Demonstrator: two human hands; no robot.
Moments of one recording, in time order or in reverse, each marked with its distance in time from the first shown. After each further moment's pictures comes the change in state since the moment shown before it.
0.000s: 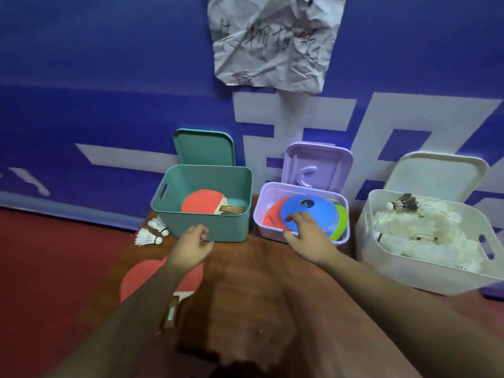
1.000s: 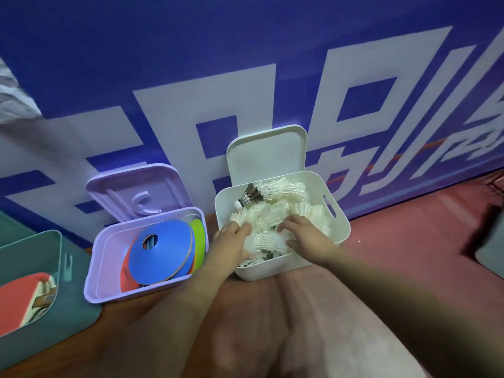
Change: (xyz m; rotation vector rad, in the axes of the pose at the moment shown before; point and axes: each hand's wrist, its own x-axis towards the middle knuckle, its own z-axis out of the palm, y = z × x) left_hand 0.071 0.357 0.318 0.397 -0.395 0.729; right_hand -0.079 0.338 -0.165 -0.071 0.048 0.254
